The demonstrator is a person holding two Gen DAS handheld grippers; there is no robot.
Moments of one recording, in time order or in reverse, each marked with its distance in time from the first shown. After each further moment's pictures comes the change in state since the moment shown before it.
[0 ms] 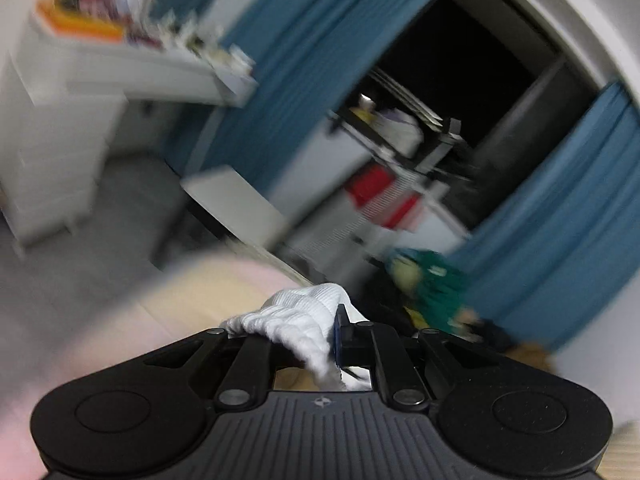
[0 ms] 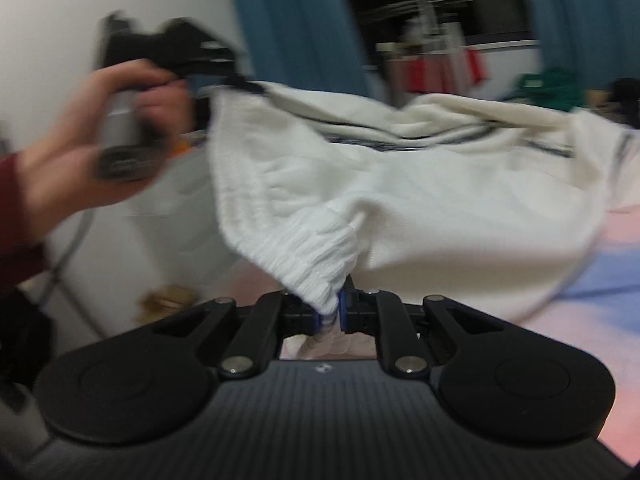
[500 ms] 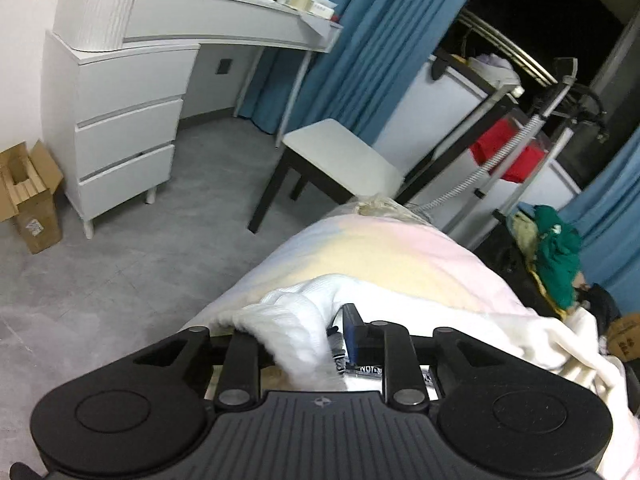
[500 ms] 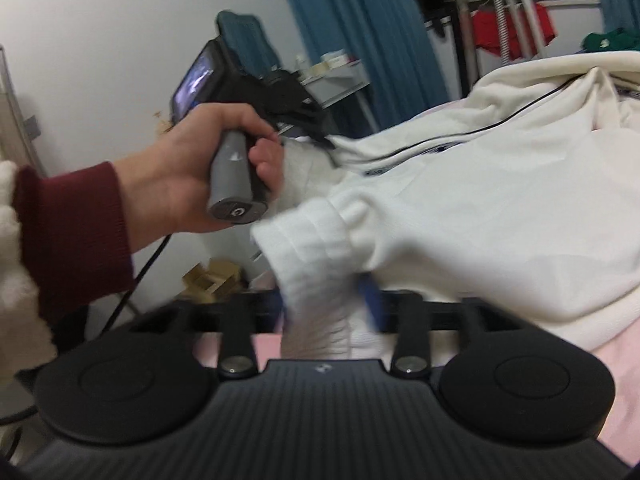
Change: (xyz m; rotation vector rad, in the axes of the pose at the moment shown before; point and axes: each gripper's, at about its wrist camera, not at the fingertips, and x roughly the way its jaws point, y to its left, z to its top) left arm 0.117 0.106 -0.014 0.039 0.158 0.214; right arm 0.104 0.015 -0.009 0.003 0.119 0.154
